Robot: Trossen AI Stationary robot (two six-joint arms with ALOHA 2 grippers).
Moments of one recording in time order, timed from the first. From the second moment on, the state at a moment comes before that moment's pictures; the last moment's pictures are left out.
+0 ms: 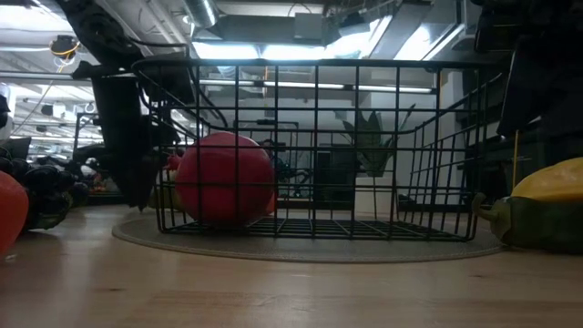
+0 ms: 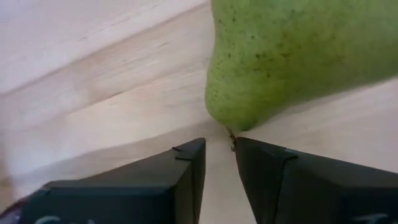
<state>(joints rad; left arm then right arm) 0.28 1.34 0.54 -0.46 -0.40 -0.90 0.50 1.07 0.68 -0.65 0.32 0.93</state>
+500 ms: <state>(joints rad) 0.37 1.34 0.54 -0.40 -0.34 -0.71 0.50 1.07 0.68 -0.65 0.32 0.93</state>
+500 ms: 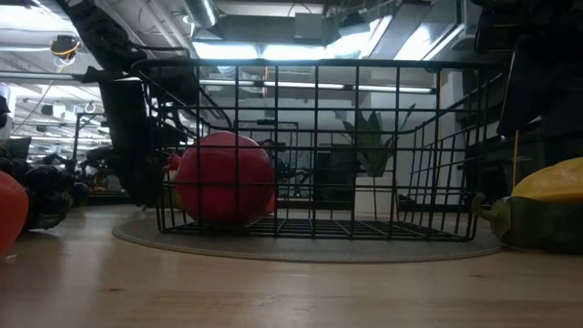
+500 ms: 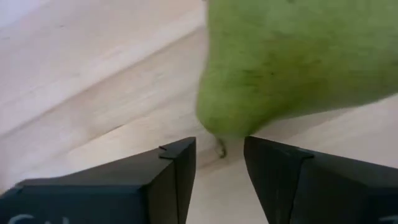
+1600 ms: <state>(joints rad) 0.45 1.39 0.54 -0.38 -0.27 -0.59 0.50 1.07 0.68 -0.65 0.32 0.93</state>
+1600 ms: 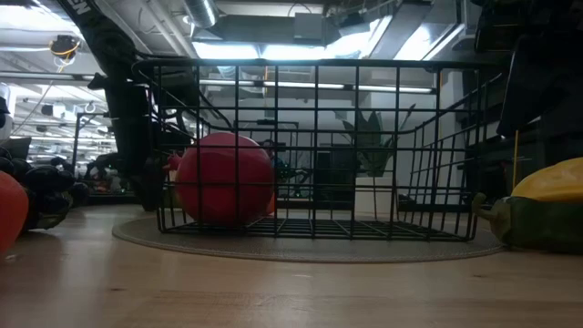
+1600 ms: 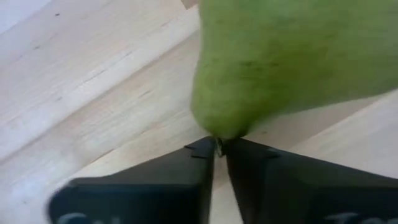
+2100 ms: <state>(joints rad) 0.39 1.36 0.54 -0.36 -0.33 -0.60 0.50 1.07 0.68 -0.65 0.32 0.93</state>
